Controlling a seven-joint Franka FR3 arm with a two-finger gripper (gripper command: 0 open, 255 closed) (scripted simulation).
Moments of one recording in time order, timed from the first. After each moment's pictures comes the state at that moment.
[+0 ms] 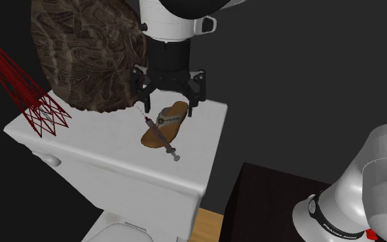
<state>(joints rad) -0.25 -0.31 0.15 -2.16 0.24 1.86 1.13</state>
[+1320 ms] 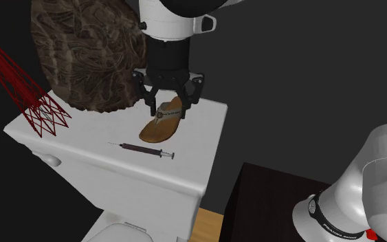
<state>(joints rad) -0.25 -0.30 0.15 -2.16 0.24 1.85 1.14</state>
